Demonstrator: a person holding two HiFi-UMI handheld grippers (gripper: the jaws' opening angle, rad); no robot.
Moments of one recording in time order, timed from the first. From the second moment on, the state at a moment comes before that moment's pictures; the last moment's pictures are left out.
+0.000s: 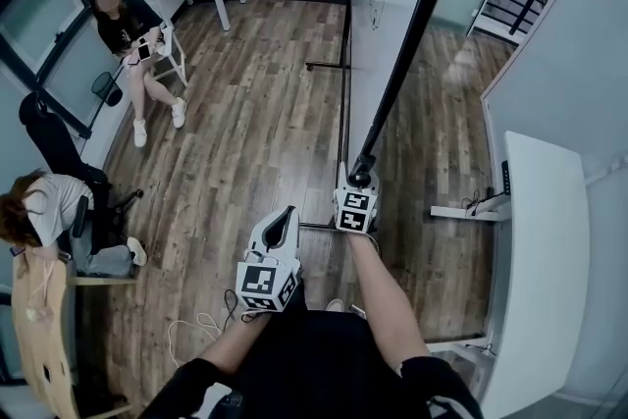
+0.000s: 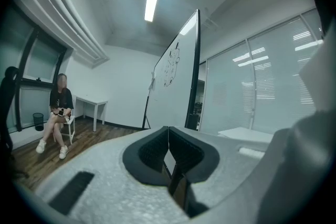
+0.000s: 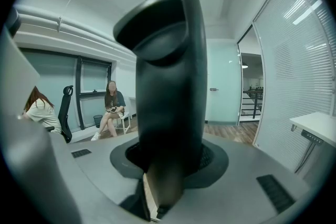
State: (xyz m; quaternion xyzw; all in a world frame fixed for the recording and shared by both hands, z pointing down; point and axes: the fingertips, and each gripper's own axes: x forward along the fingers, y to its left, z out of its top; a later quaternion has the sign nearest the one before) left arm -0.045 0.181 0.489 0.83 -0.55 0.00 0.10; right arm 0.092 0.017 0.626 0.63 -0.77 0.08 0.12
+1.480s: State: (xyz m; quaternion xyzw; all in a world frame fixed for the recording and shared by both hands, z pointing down) left arm 0.000 0.317 0.492 0.82 -0.56 0.01 0.09; right arm 0.102 0.203 0.623 0.58 -0.80 0.09 0.13
